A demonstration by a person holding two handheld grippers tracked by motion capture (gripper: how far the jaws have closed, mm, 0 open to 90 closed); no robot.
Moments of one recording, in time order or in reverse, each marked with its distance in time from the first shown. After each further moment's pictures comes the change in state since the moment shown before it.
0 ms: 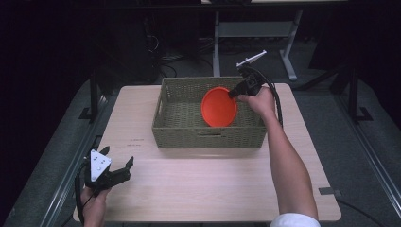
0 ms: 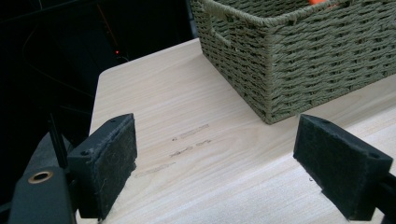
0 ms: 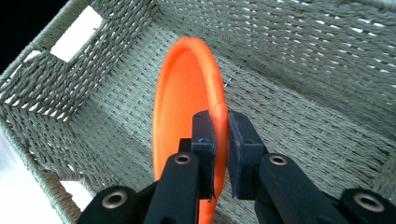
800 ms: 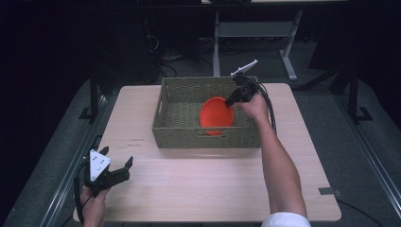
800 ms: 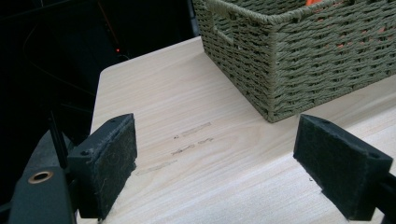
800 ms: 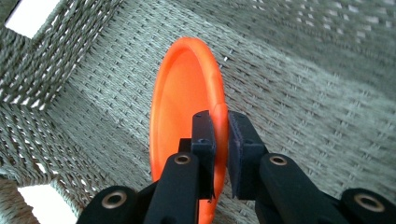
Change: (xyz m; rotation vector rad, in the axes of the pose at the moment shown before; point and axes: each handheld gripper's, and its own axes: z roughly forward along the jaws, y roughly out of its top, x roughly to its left) left arm 0.001 -0.001 0.000 0.001 0.002 -0.011; right arm -0.011 -0.010 0.039 0.103 0.005 0.064
